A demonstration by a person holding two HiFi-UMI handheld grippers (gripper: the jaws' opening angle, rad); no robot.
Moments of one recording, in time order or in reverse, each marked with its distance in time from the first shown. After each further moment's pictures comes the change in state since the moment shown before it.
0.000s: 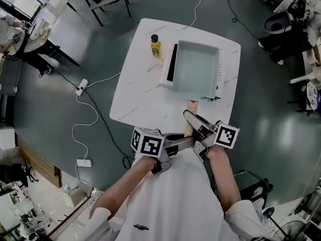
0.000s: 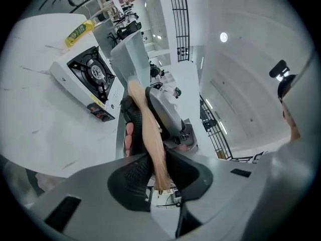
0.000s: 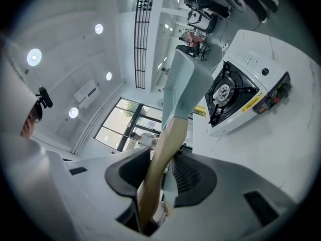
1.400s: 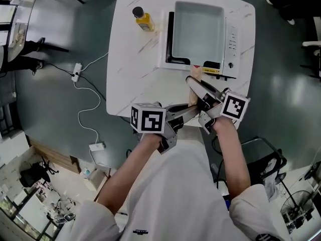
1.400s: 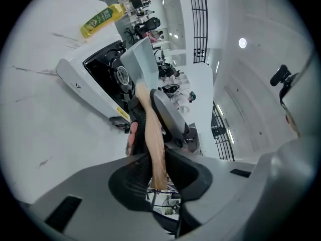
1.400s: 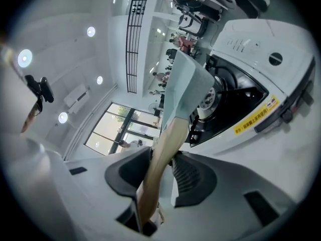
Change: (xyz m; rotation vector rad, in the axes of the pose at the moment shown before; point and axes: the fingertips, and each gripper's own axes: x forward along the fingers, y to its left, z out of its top) left arm 0.017 0.118 0.075 -0.148 0.027 0.066; right arm 0.069 -0.114 0.061 0.028 -0.054 -0.083
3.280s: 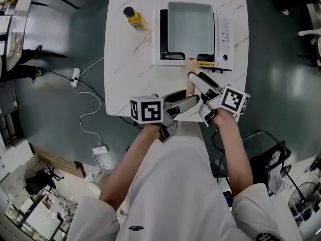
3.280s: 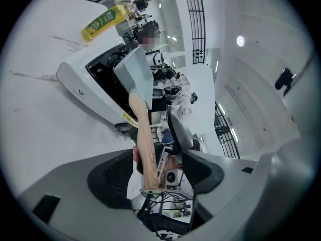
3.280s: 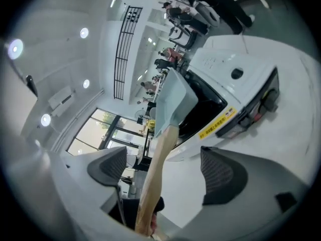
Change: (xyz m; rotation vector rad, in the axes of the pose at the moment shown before) left arm 0.008 0.027 0.011 0.025 -0.034 0.027; right arm -0.026 -0.047 0.004 0.026 -0.093 -0.173
